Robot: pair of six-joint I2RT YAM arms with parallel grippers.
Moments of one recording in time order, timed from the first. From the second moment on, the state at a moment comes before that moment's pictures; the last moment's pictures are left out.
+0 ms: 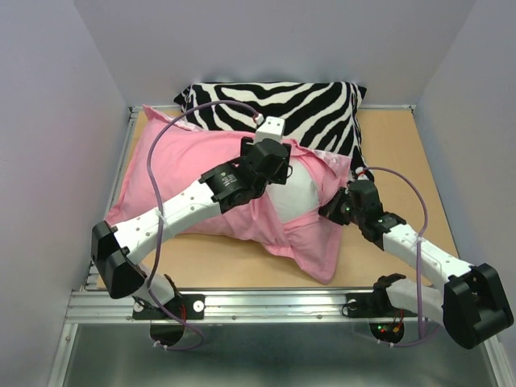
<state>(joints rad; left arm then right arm) -0.94 1.47 1.42 -0.55 -0.58 -0.41 0.40 1.08 0.52 -0.09 -0.12 0.78</state>
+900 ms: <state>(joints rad) -1.14 1.84 1.56 -0.55 -0.73 -0.47 0.40 1.06 0.52 -0.09 -0.12 0.78</state>
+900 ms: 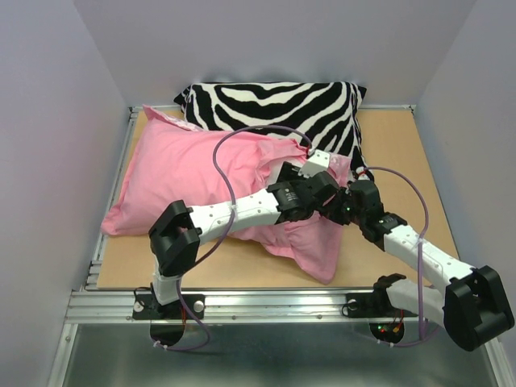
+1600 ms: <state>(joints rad) -1.03 1.86 1.53 -0.44 -0.60 -0.47 0.40 0.98 0.61 -0.24 -0.17 0.73</state>
